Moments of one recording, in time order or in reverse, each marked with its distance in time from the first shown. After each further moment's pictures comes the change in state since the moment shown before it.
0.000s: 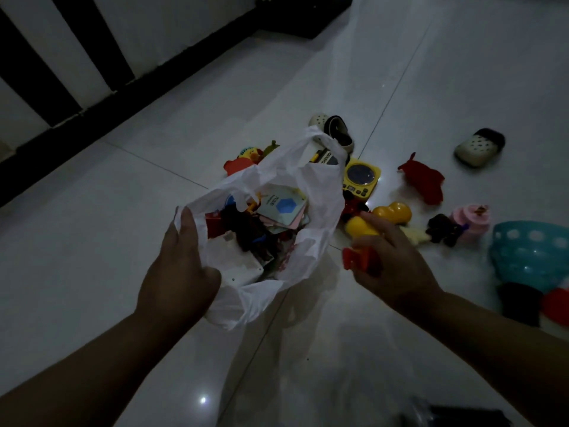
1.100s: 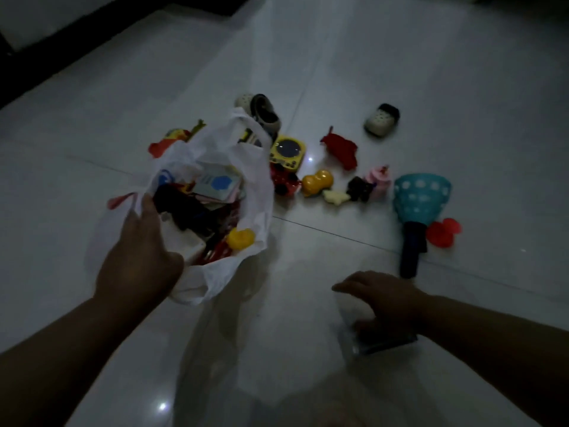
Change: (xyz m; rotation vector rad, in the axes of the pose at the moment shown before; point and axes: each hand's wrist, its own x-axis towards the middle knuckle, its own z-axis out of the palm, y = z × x) left_hand -0.014 0.013 0.011 -0.010 -0.099 0.124; right_hand -0.138 0.032 -0.032 -0.289 -0.832 0.175
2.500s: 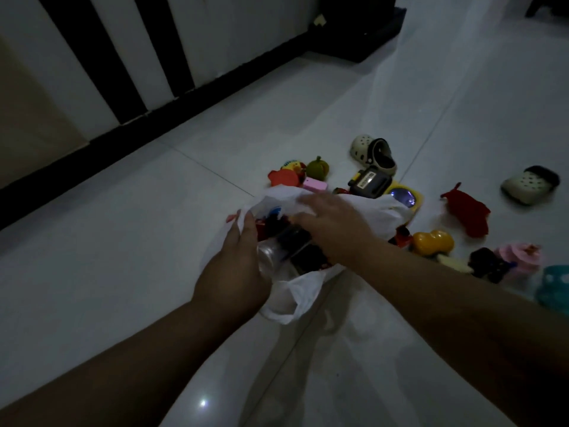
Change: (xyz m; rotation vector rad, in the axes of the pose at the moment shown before) left_hand 0.004 -0.014 -0.033 -0.013 0.035 -0.038; right_hand 0.206 -0.150 -0.162 -0.388 0.744 -0.421
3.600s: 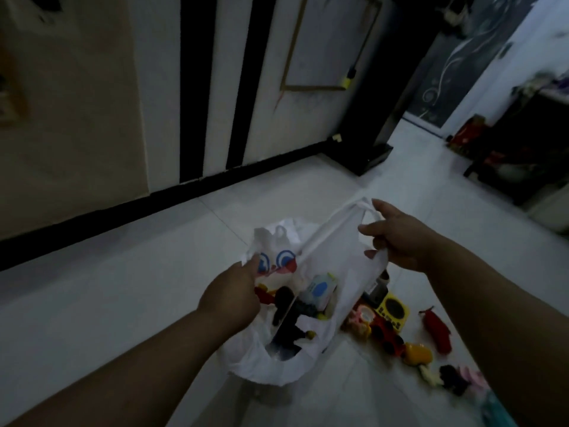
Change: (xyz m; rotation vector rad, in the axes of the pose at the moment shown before) left_hand 0.041 -0.136 -0.190 -0.202 -0.121 -0.011; right_hand 0.167 -0.046 -0.249 1.343 -0.077 0.903
